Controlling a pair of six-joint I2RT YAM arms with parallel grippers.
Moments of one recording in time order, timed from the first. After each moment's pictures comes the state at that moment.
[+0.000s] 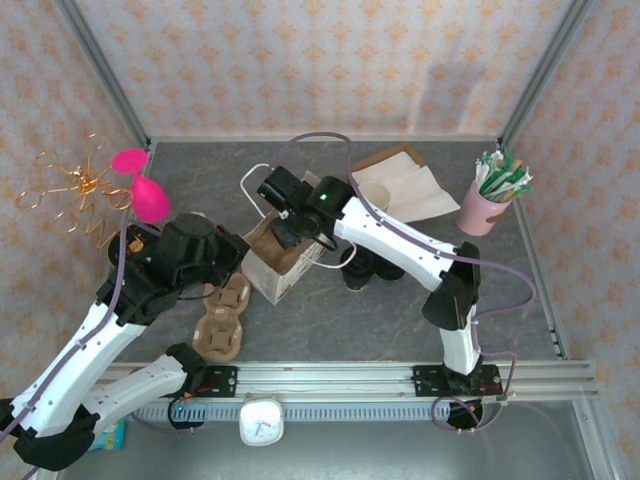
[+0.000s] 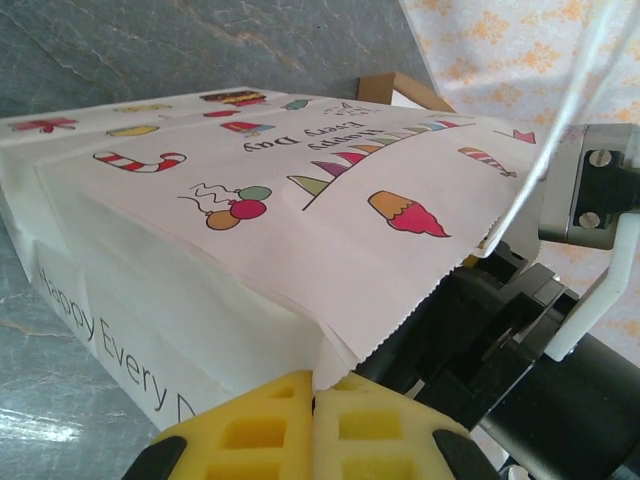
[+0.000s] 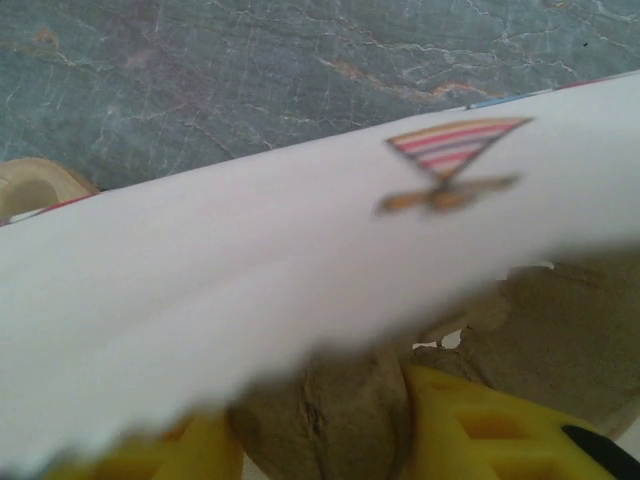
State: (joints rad) left arm -0.59 0.82 1.11 -0.95 -0.05 -1.42; right arm 0.99 1.94 2.04 -1.18 0.17 0.29
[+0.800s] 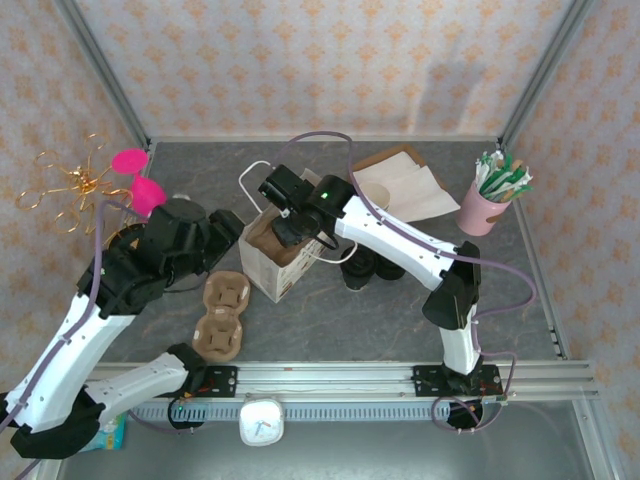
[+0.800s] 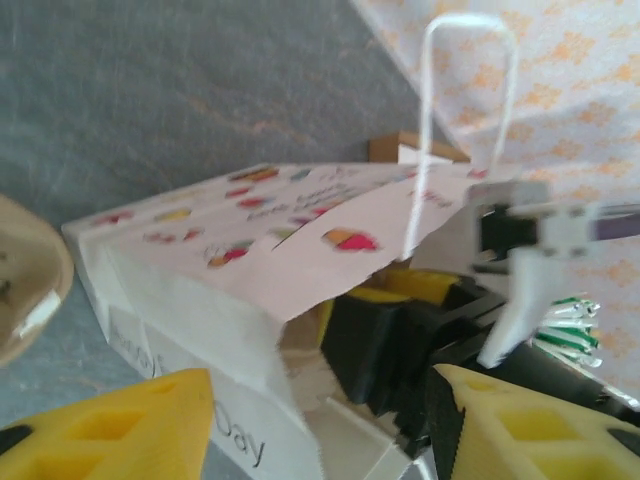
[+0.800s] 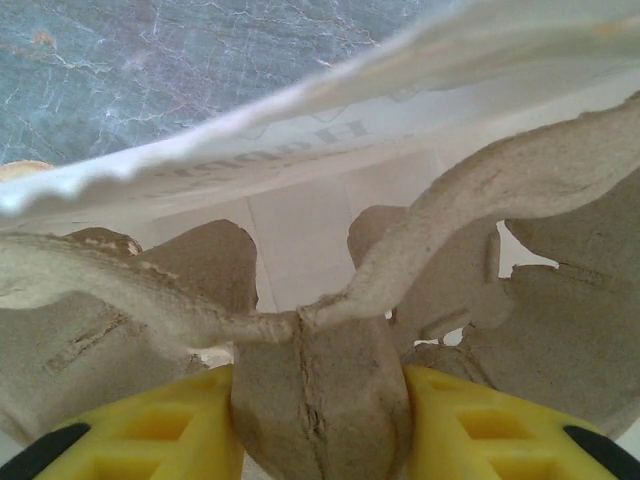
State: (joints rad) left arm -0.59 0.94 1.40 -1.16 -0.21 -1.23; right arm 0.98 1.94 2.04 -1.18 0.16 0.29
